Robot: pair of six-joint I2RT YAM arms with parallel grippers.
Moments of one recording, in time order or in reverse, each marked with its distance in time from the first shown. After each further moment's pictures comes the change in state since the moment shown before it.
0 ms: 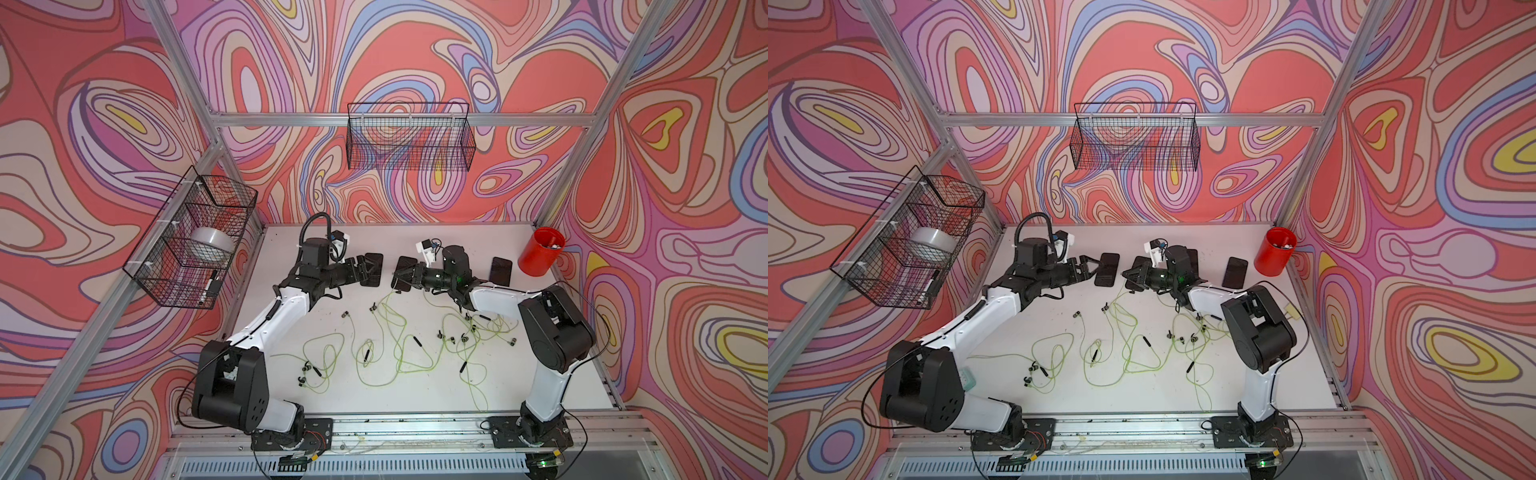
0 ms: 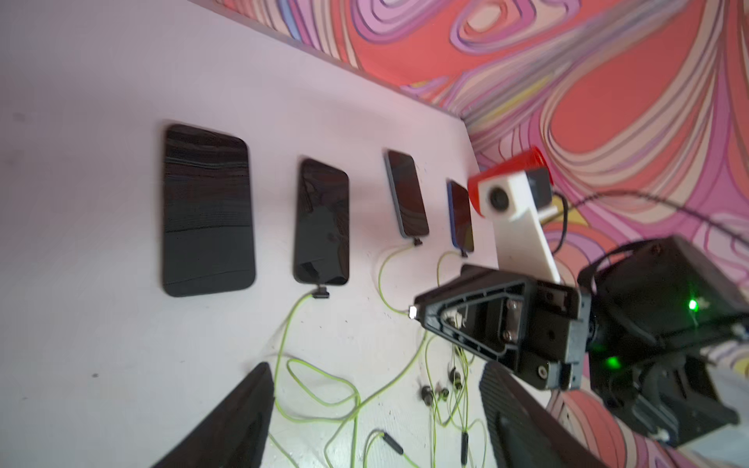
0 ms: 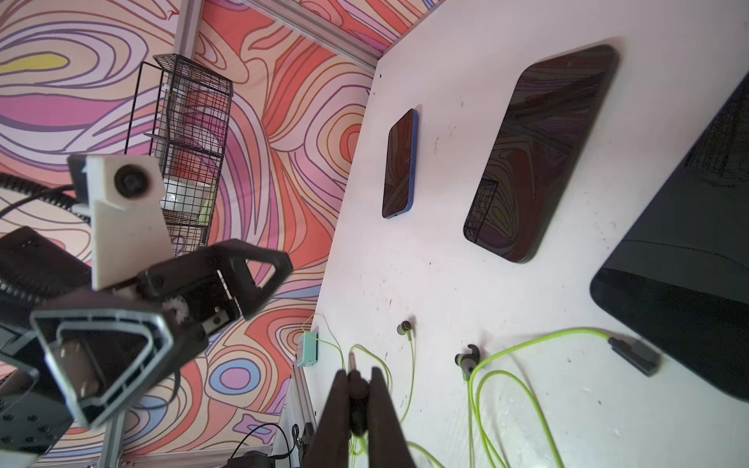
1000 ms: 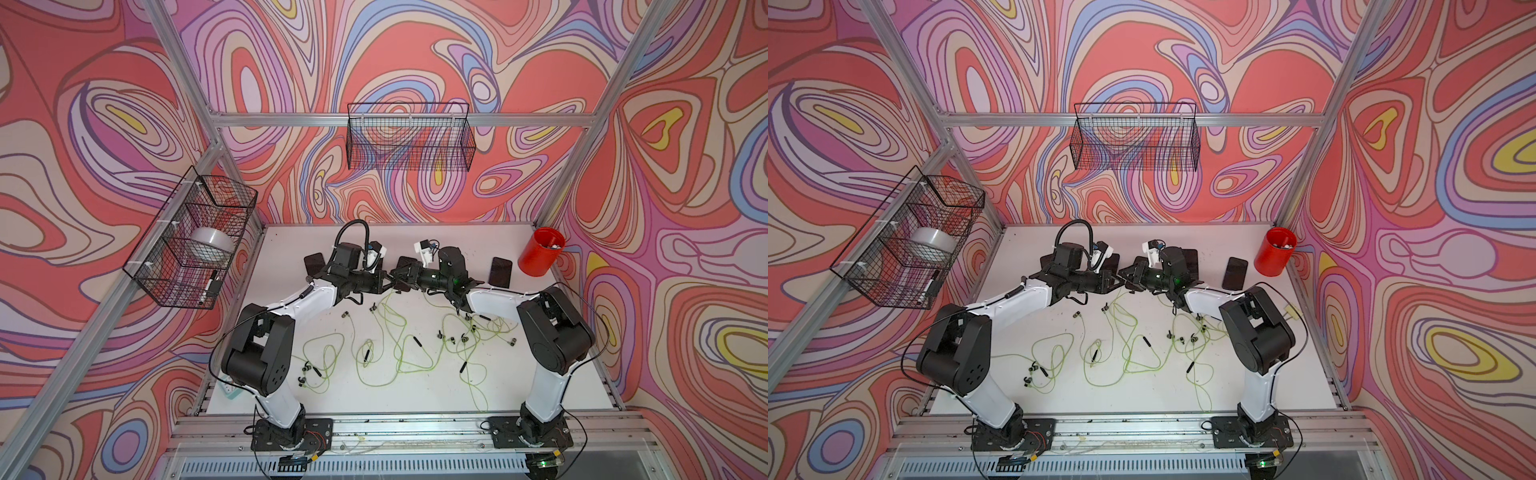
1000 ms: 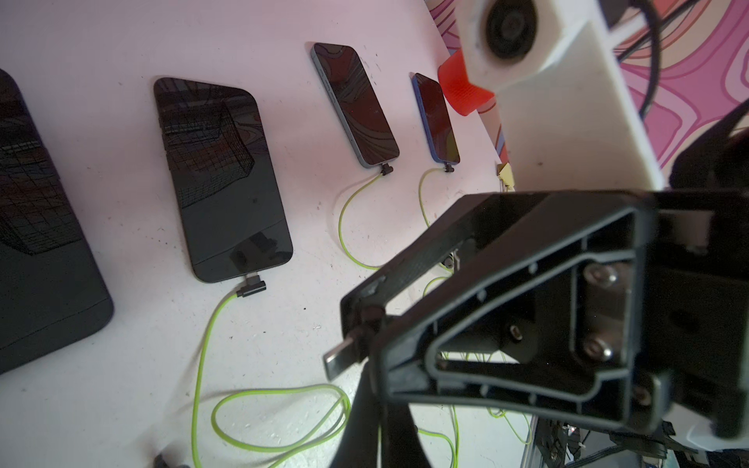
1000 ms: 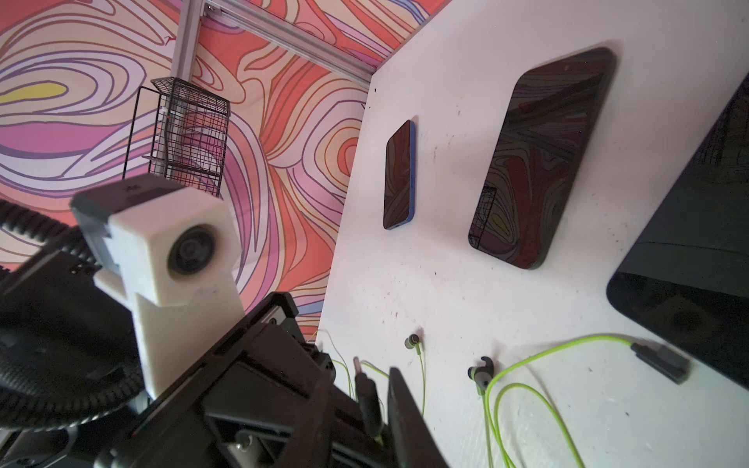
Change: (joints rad) left arm -0.178 0.232 0.028 0.093 0.166 0.234; right arm 0.046 0.000 0.006 0.016 0.090 0.068
